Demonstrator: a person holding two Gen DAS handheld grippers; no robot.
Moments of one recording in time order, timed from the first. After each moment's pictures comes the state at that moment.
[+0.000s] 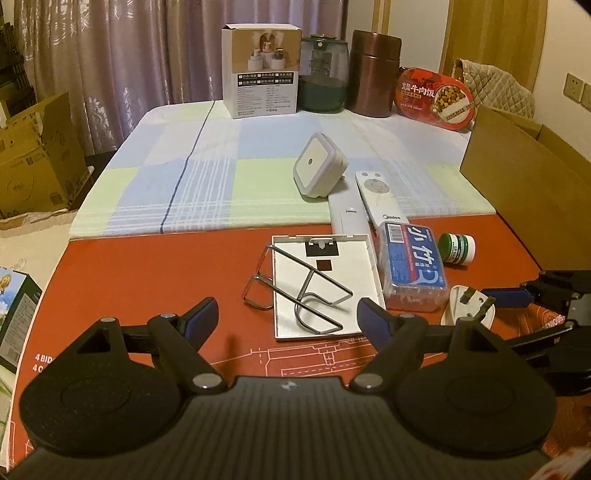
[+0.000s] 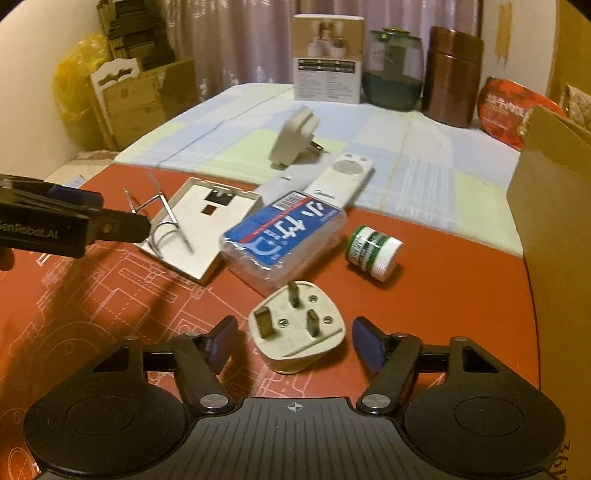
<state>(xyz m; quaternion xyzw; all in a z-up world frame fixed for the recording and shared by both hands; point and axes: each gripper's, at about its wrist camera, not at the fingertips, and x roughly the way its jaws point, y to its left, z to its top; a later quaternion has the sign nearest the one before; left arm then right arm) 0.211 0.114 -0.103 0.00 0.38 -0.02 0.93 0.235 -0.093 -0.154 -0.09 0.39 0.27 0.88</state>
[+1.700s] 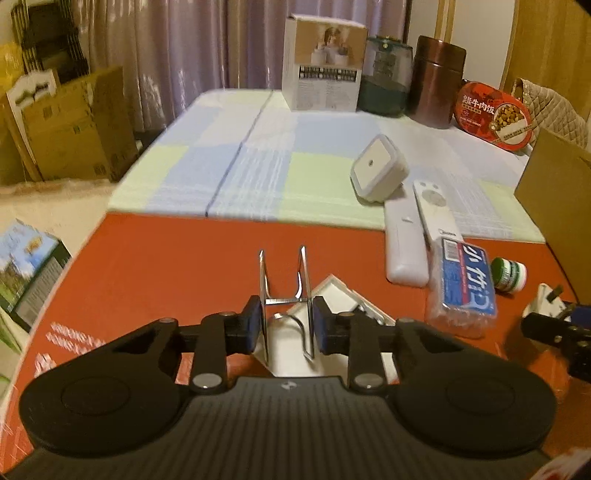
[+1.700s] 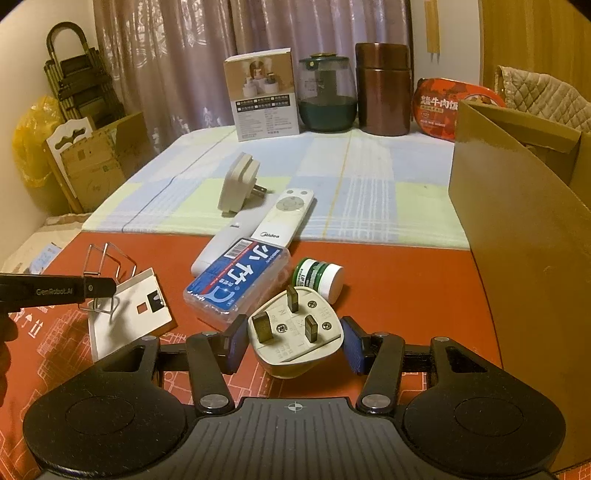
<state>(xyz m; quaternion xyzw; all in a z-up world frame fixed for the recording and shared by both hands) 0.222 0.126 -0.113 -0.03 0.38 0.07 0.92 0.232 -0.118 -0.127 -0.01 0.36 0.20 0.91</state>
